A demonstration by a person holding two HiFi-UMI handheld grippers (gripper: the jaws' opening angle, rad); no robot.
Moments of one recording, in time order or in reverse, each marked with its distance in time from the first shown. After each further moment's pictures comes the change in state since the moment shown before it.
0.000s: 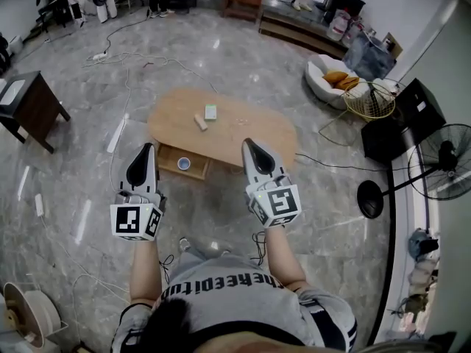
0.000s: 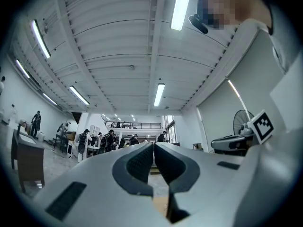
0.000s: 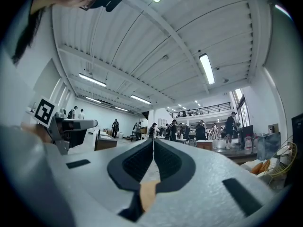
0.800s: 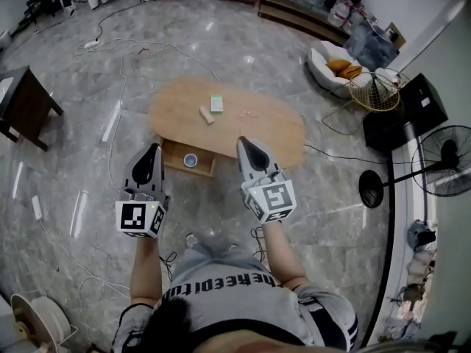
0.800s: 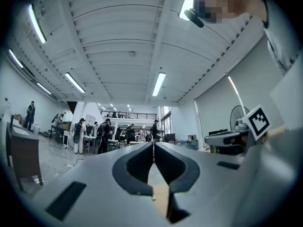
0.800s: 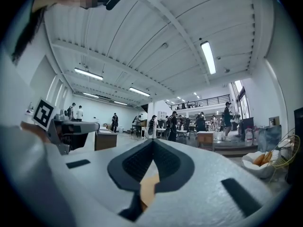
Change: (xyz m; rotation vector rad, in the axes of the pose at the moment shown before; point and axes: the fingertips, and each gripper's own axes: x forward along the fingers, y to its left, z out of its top) left arm 0.041 0.085 -0.080 -0.038 0.131 -0.066; right arm 0.104 0.038 -0.061 0.030 0.103 -0.008
